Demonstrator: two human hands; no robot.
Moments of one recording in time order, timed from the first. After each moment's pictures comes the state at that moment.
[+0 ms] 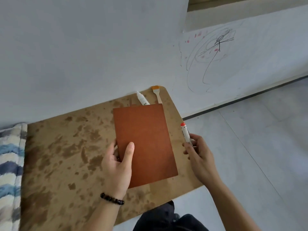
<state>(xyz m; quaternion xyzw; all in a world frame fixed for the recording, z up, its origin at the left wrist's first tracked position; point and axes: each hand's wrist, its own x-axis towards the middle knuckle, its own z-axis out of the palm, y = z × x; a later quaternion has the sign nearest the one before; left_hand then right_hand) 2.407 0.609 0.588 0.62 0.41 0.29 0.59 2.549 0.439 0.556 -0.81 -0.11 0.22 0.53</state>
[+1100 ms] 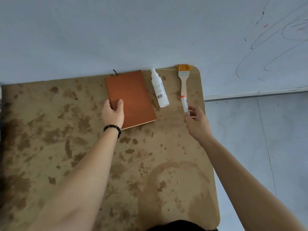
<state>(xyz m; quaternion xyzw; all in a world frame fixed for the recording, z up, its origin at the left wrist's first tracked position) 2.582 0.821 0.371 0.60 0.68 0.18 0.39 2.768 0.623 0.386 -0.83 -0.10 0.40 0.38</state>
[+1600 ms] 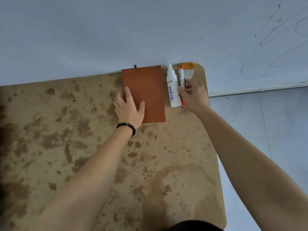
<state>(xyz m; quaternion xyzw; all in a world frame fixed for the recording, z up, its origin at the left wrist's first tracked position) 2.616 0.813 0.358 0.78 0.57 0.00 0.27 2.816 0.706 0.370 -0.88 -0.23 0.30 0.27</state>
